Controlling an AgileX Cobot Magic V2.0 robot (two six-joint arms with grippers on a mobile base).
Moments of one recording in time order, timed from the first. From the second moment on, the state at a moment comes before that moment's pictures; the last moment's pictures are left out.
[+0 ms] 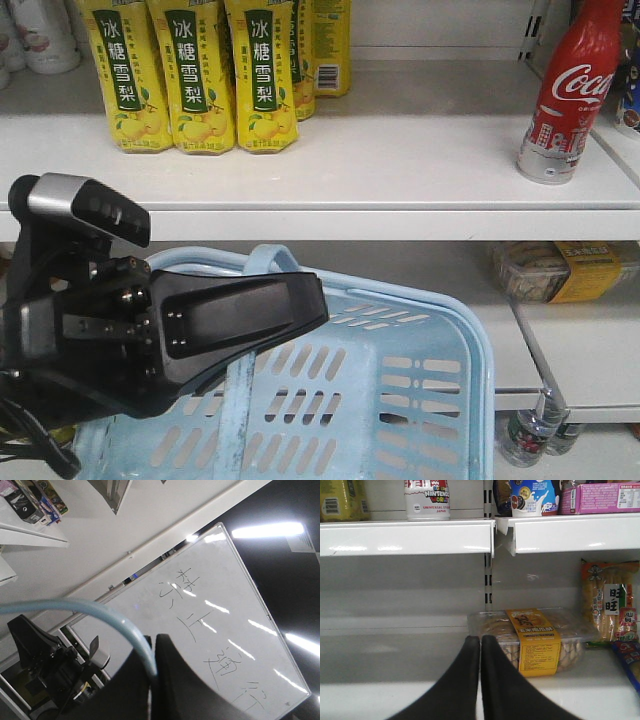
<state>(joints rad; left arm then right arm) -0.54 1.18 -0.61 0.94 -1.16 -1.96 -0.02 -0.01 0.03 0.01 0.05 0.00</state>
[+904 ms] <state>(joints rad) -0.54 1.18 -0.61 0.94 -1.16 -1.96 -0.02 0.19 -0.50 -0.06 0.20 0.25</state>
